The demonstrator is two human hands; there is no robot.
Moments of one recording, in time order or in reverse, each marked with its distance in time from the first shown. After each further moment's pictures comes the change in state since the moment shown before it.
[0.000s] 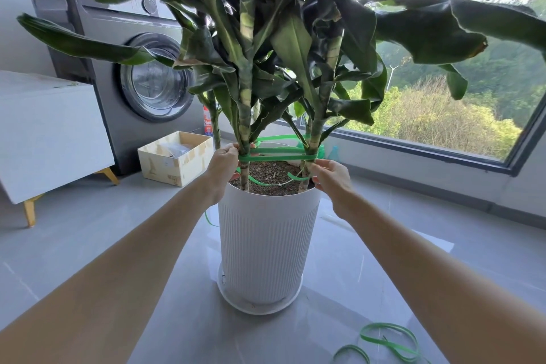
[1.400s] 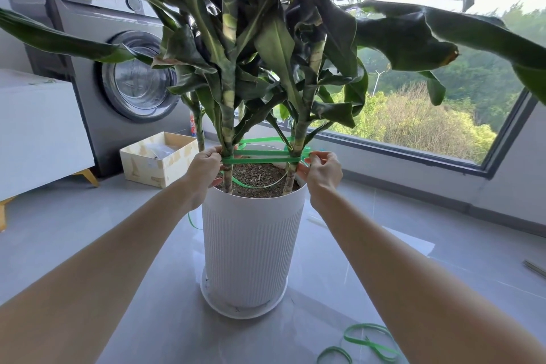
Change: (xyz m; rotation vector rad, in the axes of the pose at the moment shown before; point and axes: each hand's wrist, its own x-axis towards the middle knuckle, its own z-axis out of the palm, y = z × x) left_hand -0.007 0.002 0.000 -0.024 0.036 -0.051; right_hand 0.008 -0.014 0.006 0.289 0.309 -0.071
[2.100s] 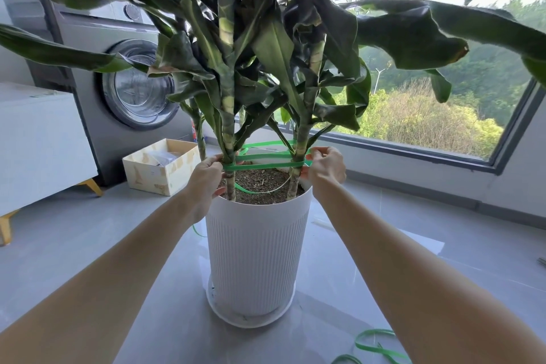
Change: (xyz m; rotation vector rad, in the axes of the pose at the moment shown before) left_hand 0.003 -0.006 0.001 -0.093 0.024 -0.033; right_hand 0.032 0.006 0.015 -0.332 0.096 -0.068
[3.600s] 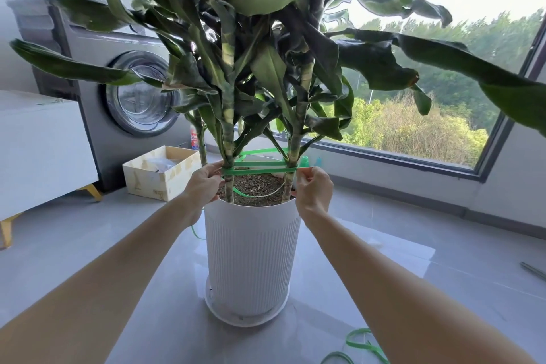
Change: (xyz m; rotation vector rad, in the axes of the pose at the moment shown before) left_hand -0.023 0.006 -0.015 0.167 -0.066 0.063; right_hand -0.058 0.001 -0.022 -0.106 -0.056 -0.203
